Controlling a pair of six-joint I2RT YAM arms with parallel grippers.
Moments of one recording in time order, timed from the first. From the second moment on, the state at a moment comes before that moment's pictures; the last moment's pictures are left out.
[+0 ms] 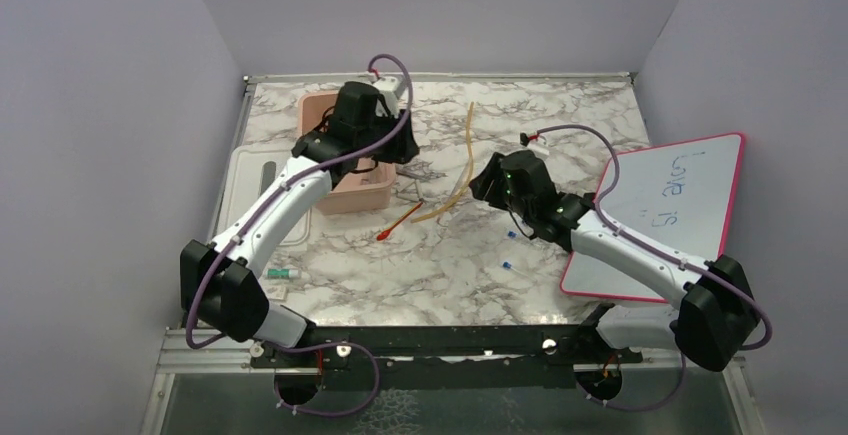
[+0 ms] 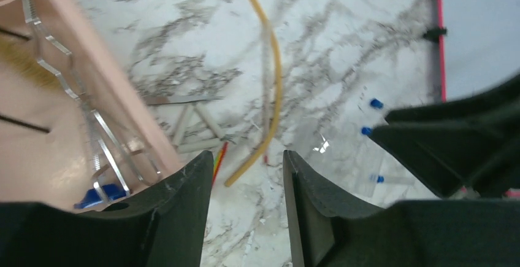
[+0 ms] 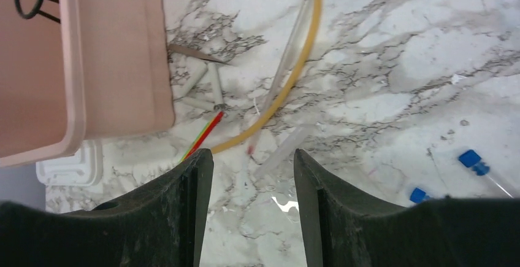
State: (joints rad) left arm -0.41 1.46 1.33 -0.48 0.20 -0.29; right arm 0.73 1.25 0.84 -0.14 0.32 0.79
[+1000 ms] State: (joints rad) left arm -0.73 2.22 1.88 -0.63 -0.06 -0.24; right arm 0.54 1.01 0.67 -0.24 0.21 0.83
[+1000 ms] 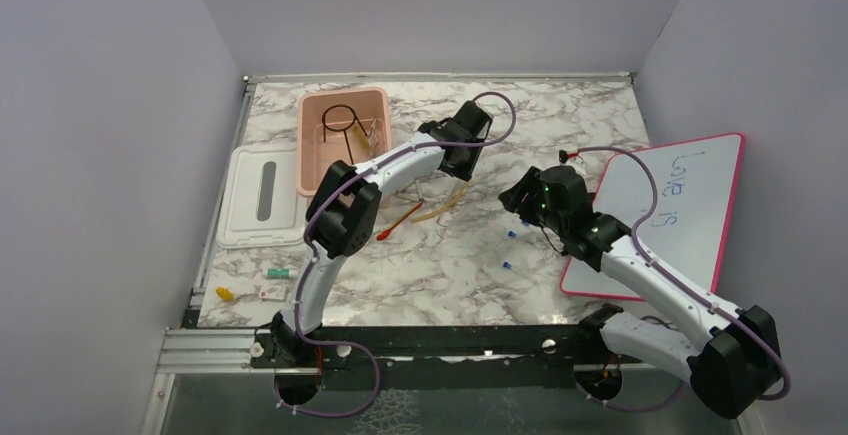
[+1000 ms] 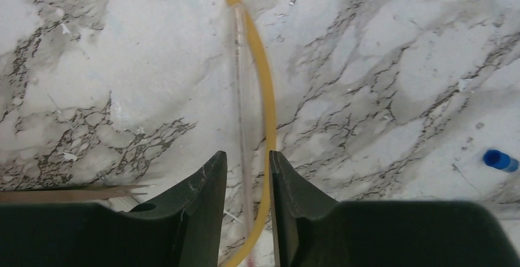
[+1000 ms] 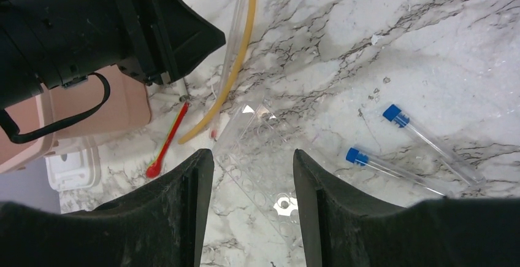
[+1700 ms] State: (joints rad) left arm -0.71 2.29 1.88 -0.68 -0.05 -0.21; right arm 0.54 1.01 0.66 -0.23 0.18 0.85
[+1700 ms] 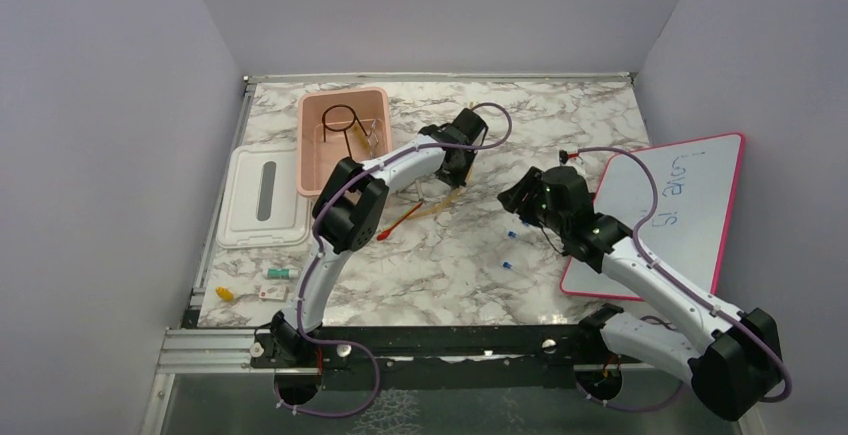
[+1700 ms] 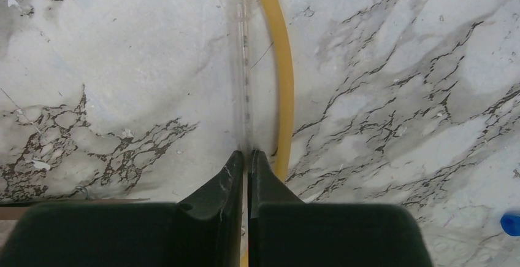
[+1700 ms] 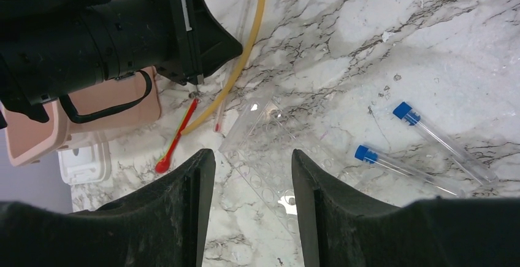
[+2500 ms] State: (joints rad) left arm -0.69 1.72 1.57 -0.50 -0.33 -0.32; right arm 0.53 0.91 0.66 -0.23 0.18 0.86
